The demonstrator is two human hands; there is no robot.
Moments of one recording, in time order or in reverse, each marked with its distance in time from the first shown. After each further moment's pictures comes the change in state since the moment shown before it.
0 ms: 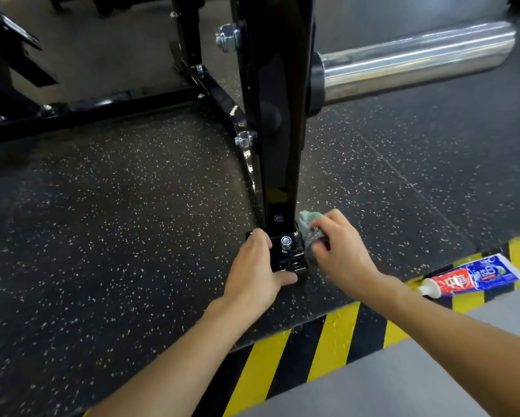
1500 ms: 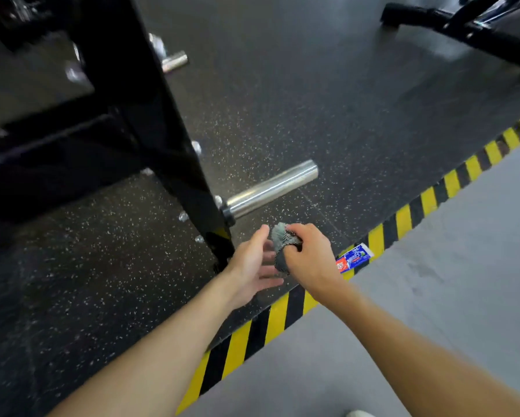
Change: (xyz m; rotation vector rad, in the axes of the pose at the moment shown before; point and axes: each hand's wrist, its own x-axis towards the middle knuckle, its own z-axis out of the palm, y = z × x) left_hand -0.063 0.241 -0.154 -0.853 -0.510 -0.486; right_hand -0.034 -0.173 -0.249 0.259 0.092 0.542
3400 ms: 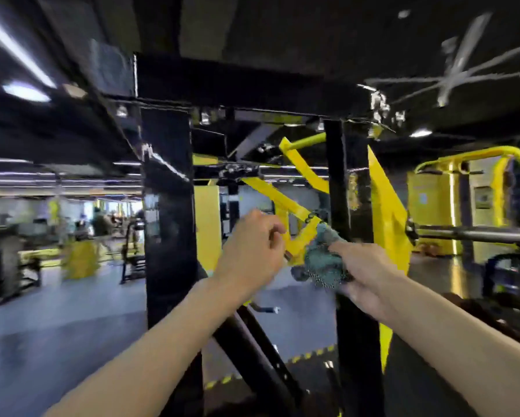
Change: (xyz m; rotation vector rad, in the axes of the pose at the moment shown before) left_hand -0.540 0.879 0.136 0.811 2.290 0.492; right_hand 0.250 -0.962 -0.490 0.703 -1.486 -0.610
